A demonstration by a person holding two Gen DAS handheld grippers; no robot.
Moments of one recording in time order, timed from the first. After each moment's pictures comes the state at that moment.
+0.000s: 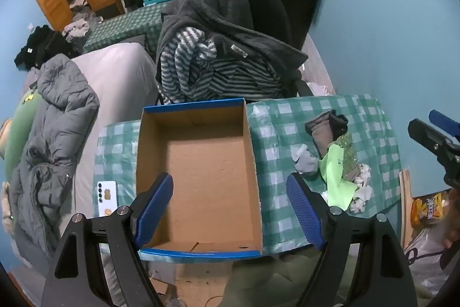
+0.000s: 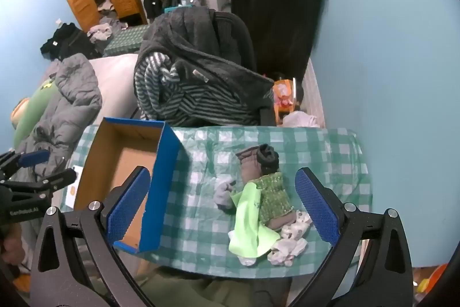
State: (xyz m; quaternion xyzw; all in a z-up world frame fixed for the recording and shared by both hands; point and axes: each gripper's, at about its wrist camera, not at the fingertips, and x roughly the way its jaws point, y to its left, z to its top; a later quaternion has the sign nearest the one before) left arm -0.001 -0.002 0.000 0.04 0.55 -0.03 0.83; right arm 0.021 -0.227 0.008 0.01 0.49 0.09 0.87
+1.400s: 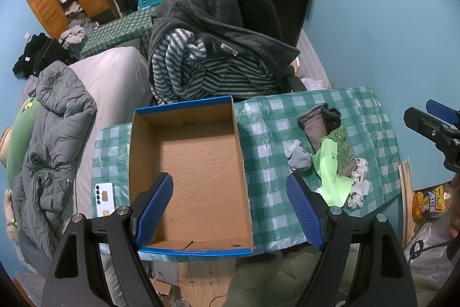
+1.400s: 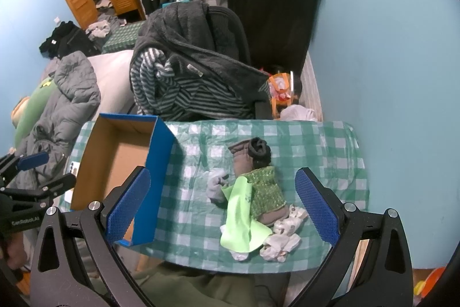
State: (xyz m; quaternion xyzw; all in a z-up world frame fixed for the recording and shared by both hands) left arm -0.013 -0.020 -0.001 0.05 0.55 -0.04 0.83; right arm 0.015 -0.243 0.003 0.01 0.49 0.09 0.86
